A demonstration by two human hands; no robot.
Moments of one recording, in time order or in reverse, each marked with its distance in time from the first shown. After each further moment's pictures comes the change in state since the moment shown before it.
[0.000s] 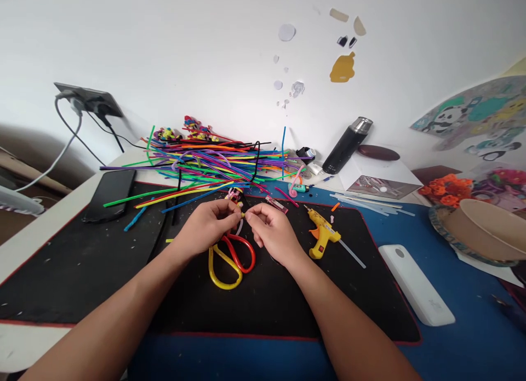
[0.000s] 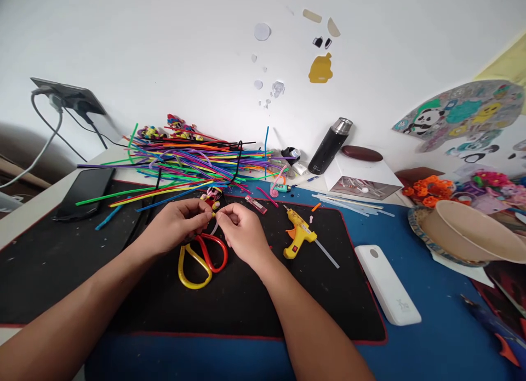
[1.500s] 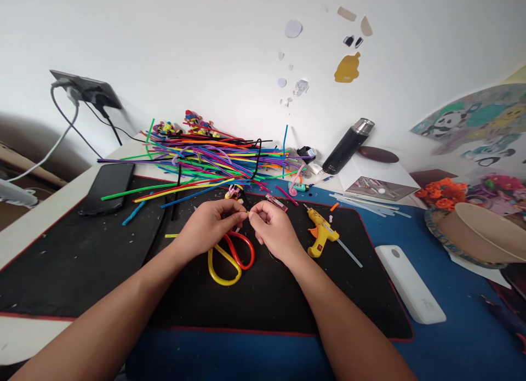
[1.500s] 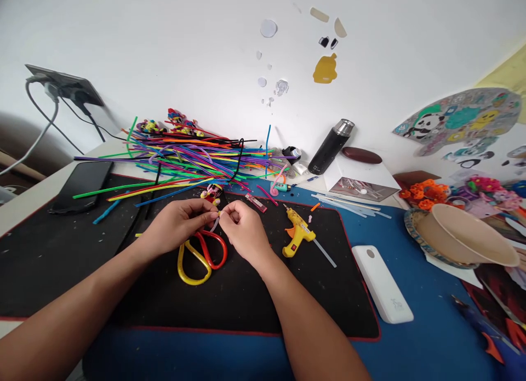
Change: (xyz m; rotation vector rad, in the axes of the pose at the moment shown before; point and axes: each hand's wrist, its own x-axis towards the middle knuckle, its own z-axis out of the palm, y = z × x) left_hand -0.001 -0.006 0.002 0.145 -0.017 0.110; right_hand 0.000 0.004 -0.003 -0.116 0.038 -0.012
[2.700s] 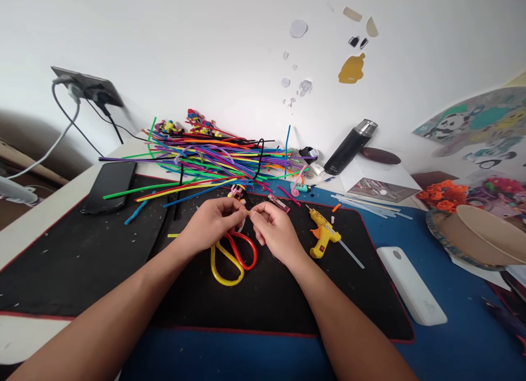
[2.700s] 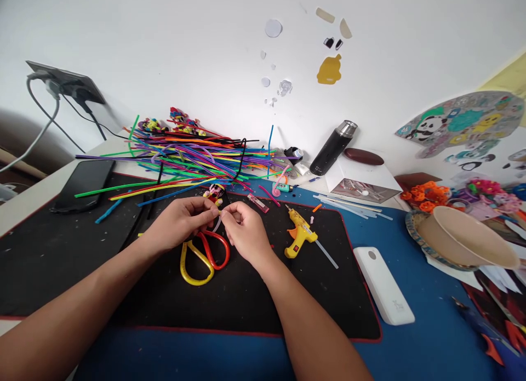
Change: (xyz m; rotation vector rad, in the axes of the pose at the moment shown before) left_hand 0.003 0.000 -0.002 -0.133 -0.012 -0.069; right_hand 0.000 0.000 0.005 0.092 -0.028 0.019
